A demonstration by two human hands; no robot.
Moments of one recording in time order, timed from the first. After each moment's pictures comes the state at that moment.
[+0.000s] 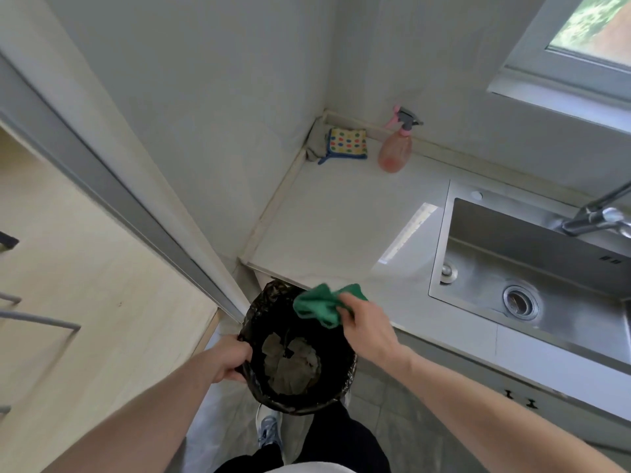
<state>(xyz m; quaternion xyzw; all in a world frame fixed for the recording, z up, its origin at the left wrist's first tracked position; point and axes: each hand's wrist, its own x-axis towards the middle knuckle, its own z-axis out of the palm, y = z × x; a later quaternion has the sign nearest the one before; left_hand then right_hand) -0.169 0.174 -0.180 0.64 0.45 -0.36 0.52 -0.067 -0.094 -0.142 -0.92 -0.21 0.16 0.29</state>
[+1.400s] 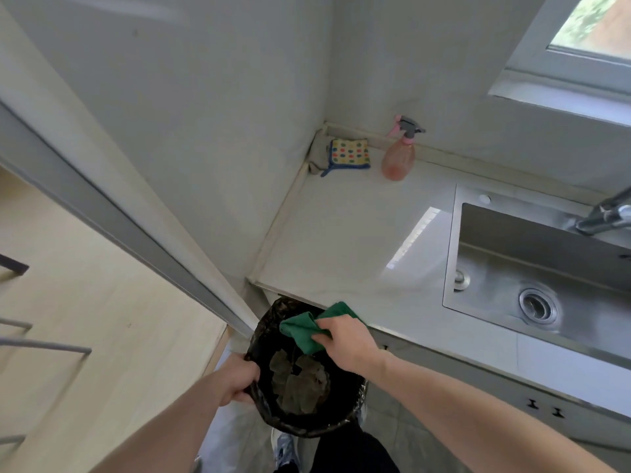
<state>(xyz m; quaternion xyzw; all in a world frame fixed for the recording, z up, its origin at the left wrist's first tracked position) -0.162 0.185 -0.171 0.64 0.45 -0.36 0.51 -0.059 -0.040 -0.169 -0.91 -0.27 0.23 0.23</state>
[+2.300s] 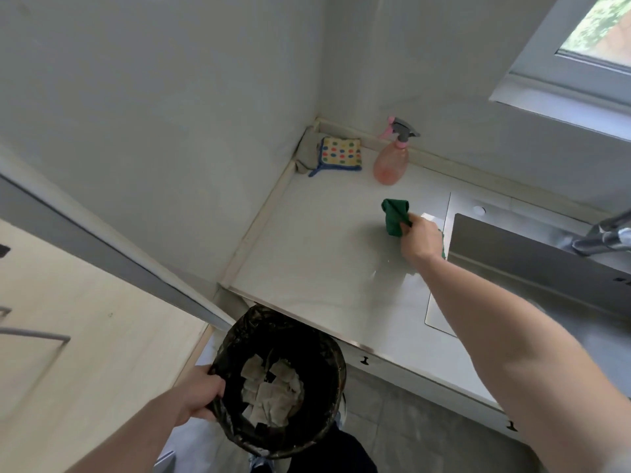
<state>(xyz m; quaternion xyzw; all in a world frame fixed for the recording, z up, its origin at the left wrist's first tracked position) -0.158 0.184 -0.183 0.62 0.48 -0.36 0.50 0.192 -0.149 -0.151 -0.98 0.02 0.05 0.21</state>
